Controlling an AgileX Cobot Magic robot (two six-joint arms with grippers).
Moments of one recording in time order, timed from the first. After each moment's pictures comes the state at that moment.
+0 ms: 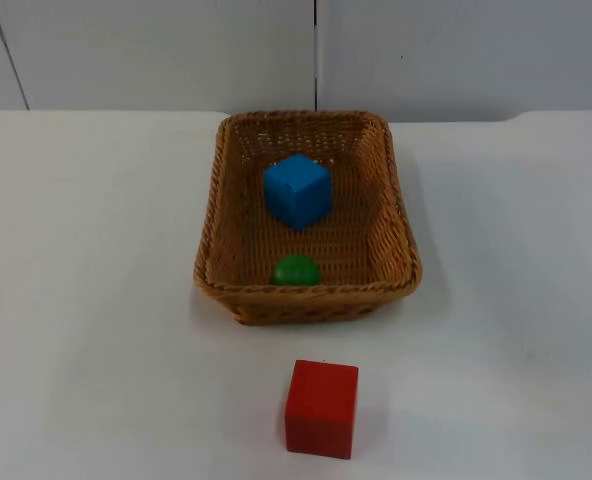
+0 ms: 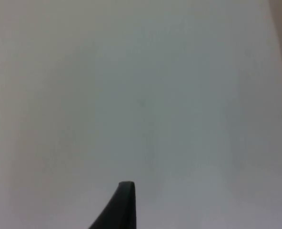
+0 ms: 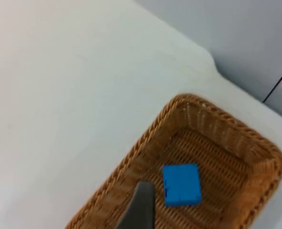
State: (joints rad) right arm 0.59 2.03 -2.30 0.08 1.13 -0.12; left arm -0.01 0.92 -0.68 -0.01 0.70 -0.03
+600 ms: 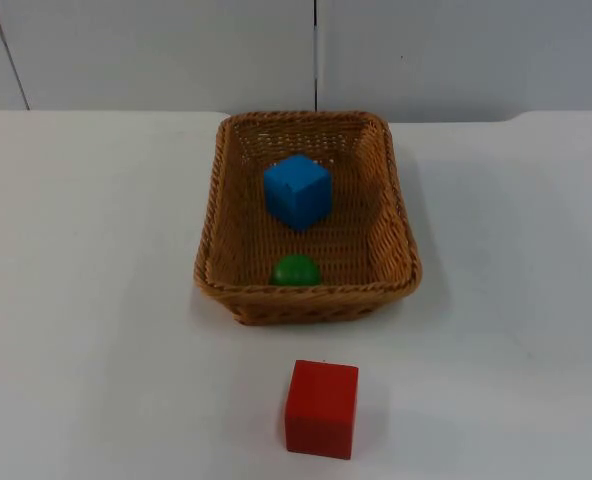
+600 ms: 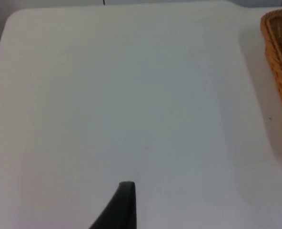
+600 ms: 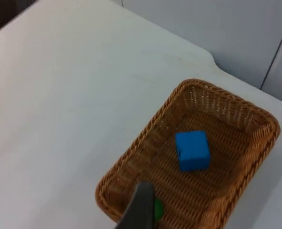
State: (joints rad) right arm 0.59 1.44 -1.51 0.12 0.80 -0.11; left arm -0.01 0.61 -0.68 -0.01 0.78 0.00
